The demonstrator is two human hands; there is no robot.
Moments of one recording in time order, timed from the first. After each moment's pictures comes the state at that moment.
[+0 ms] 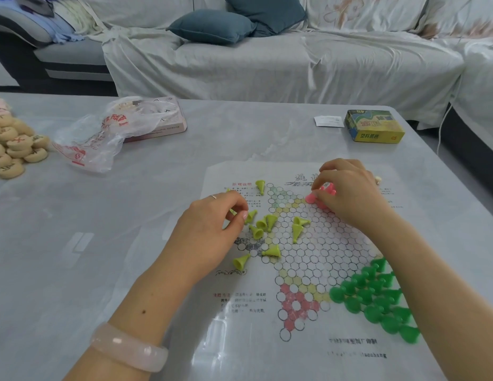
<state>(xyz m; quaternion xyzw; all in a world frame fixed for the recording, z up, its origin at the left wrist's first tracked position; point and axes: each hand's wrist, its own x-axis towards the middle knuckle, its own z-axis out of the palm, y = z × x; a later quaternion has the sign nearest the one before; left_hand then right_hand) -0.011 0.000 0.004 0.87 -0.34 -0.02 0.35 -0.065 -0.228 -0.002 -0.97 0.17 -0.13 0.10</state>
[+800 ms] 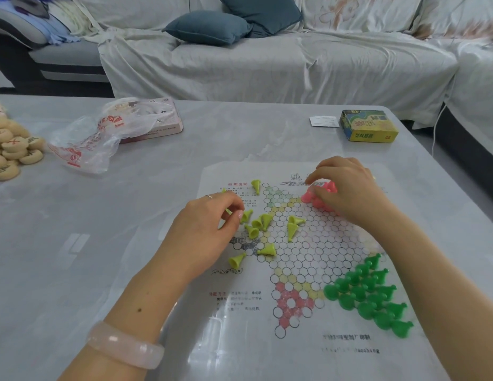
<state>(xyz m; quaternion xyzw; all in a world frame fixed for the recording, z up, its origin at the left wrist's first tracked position) -0.009 -0.001 0.003 0.88 -0.35 -0.01 0.33 -0.070 -0.232 0.005 -0.98 0.15 -0.13 0.11</state>
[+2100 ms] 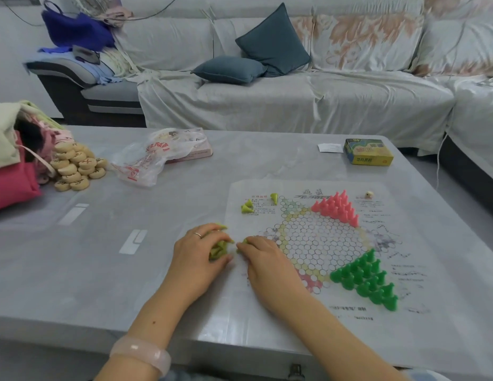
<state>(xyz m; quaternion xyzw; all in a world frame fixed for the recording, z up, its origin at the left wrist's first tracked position) -0.026 0.075 -0.027 0.90 -0.30 0.04 0.30 -0.105 -0.057 -0.035 -0.97 0.02 -0.12 0.23</state>
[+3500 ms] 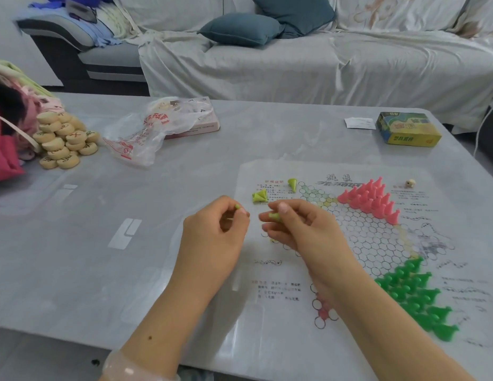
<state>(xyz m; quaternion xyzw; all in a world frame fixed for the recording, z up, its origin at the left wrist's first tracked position) -0.033 0.040 0.007 0.82 -0.14 -0.03 0.55 -0.082 -0.087 -0.001 -0.61 0.18 -0.13 0.76</state>
